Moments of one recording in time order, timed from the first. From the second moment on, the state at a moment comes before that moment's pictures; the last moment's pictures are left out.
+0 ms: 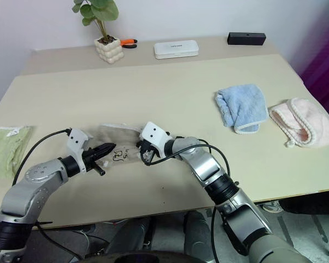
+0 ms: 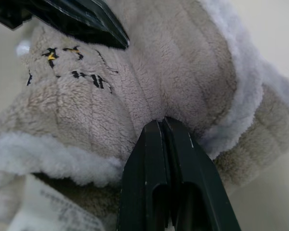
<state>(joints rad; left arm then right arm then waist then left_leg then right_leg) -0.03 0.62 0.05 -0.25 -0.44 0.47 -0.59 -0.56 -0.26 0.49 0.08 0.06 0.43 0.70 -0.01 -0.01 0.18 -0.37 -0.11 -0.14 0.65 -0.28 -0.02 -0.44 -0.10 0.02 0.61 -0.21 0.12</state>
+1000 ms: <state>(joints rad) 0.27 0.61 0.28 -0.55 -0.49 0.37 -0.67 -0.58 0.00 0.03 0.01 0.50 1.23 0.48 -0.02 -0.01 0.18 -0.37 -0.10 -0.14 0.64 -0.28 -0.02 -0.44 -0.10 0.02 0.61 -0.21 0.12</state>
